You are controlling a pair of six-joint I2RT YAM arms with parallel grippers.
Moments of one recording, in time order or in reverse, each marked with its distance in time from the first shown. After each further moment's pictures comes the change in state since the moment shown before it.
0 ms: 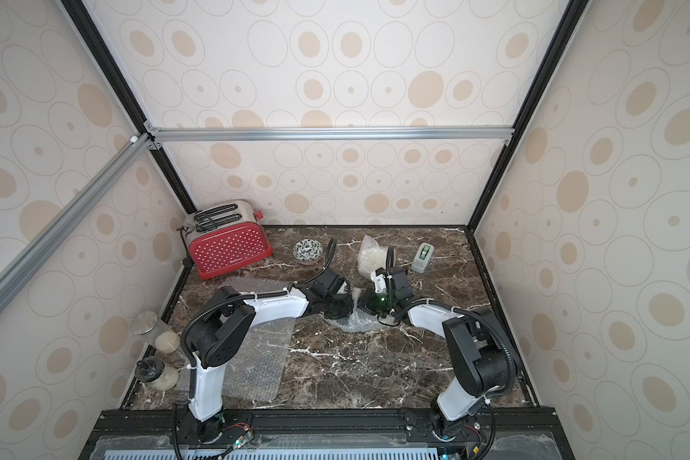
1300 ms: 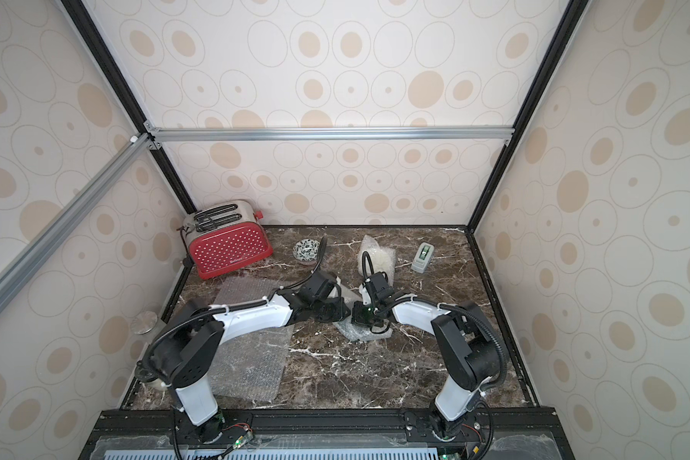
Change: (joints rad) left arm -0.018 -0.281 -0.206 -0.015 -0.065 0.010; right arm 0.137 0.064 0.103 -0.320 0.226 -0.157
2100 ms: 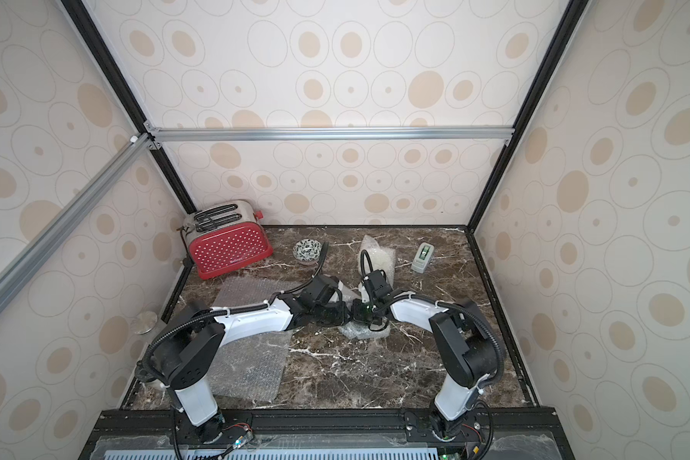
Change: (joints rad) left arm -0.028 0.062 0.023 0.042 0.020 -0.006; right arm 0.002 0.010 0.027 -0.020 0.008 0.022
